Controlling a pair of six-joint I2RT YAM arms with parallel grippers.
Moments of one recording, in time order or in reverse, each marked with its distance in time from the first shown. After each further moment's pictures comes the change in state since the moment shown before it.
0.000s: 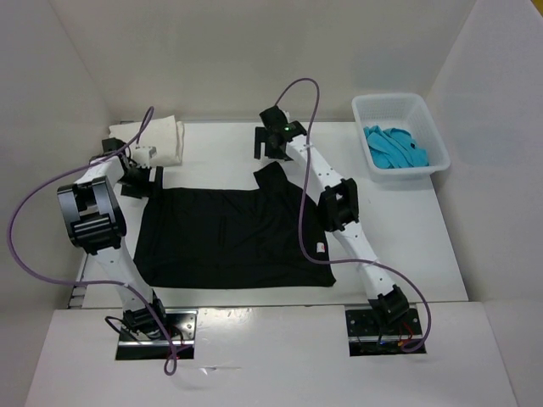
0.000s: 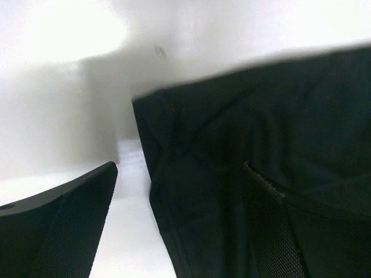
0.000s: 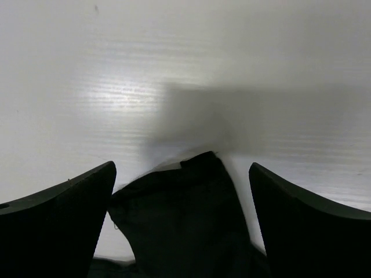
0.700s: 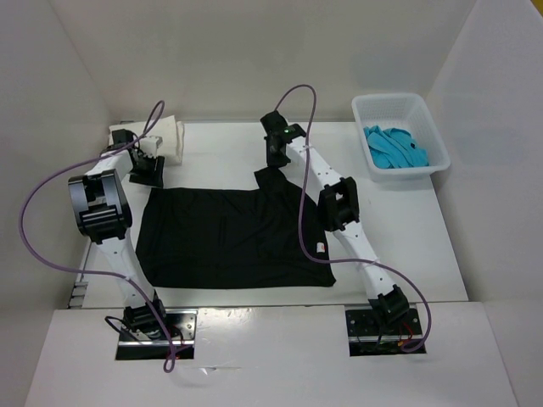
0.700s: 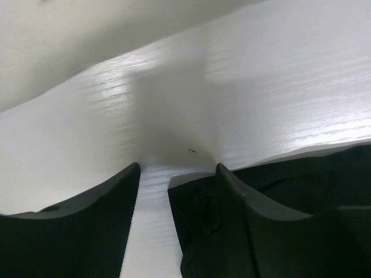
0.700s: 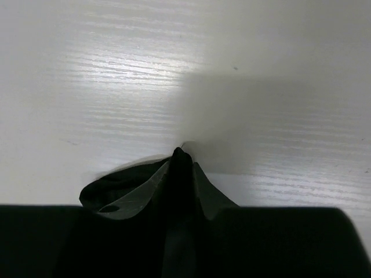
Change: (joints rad) left arm -0.052 0.135 0.142 0.133 -0.069 -0.013; right arm -0.009 -0.002 -0.048 -0.027 -0.041 -0.052
